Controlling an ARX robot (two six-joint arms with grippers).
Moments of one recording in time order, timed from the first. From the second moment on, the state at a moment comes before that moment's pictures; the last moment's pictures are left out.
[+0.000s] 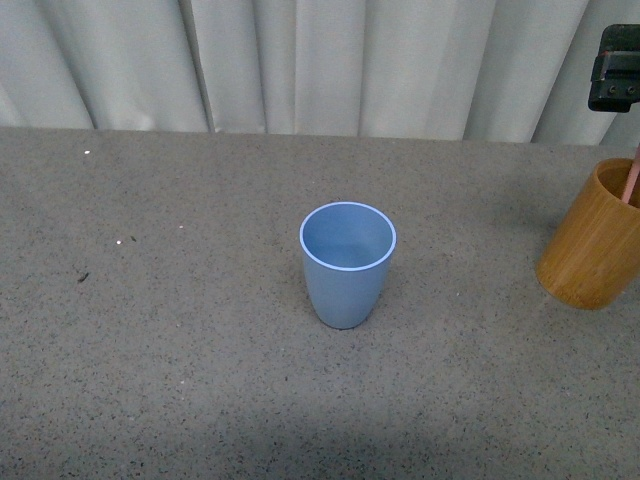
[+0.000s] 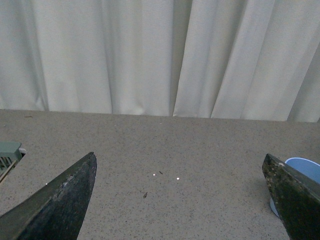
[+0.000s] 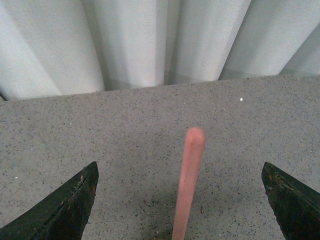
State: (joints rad) left arm 0.00 0.00 0.02 0.00 0.00 -0.01; right arm 0.02 1.89 1.01 0.40 0.16 0.05
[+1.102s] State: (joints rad) left arm 0.00 0.00 0.02 0.00 0.00 -0.01; right arm 0.02 2.09 1.02 0.71 0.15 0.14
